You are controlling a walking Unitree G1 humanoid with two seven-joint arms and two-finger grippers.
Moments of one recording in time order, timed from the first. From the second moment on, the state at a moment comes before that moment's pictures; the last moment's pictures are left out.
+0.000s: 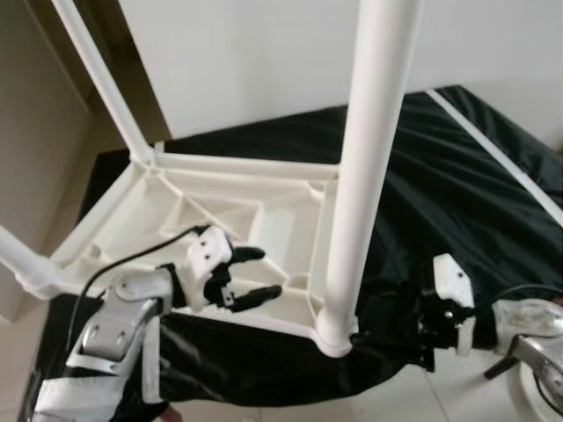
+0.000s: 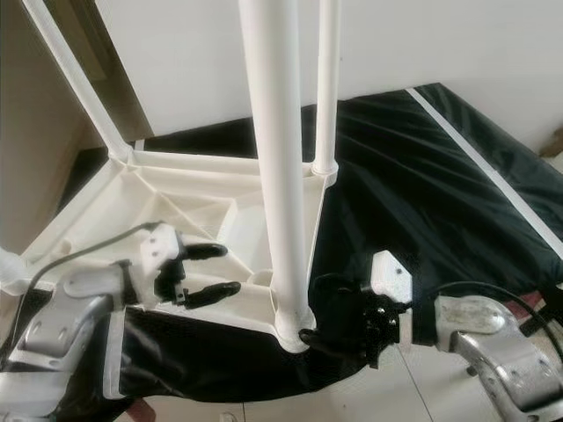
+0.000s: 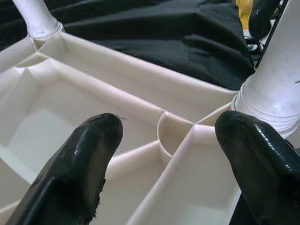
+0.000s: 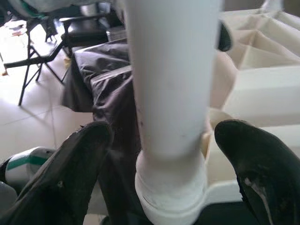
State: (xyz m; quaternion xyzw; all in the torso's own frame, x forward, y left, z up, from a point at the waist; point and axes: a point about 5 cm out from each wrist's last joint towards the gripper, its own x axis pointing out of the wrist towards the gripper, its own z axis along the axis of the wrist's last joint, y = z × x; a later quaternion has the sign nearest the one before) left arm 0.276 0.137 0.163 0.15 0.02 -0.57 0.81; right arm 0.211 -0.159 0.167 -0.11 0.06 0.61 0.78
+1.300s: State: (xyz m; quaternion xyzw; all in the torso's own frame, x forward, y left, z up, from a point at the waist) left arm 0.269 0.114 0.149 0.11 0.03 -0.60 0.79; right arm 0.287 -0.174 0.141 -0.18 0.02 0.39 0.90
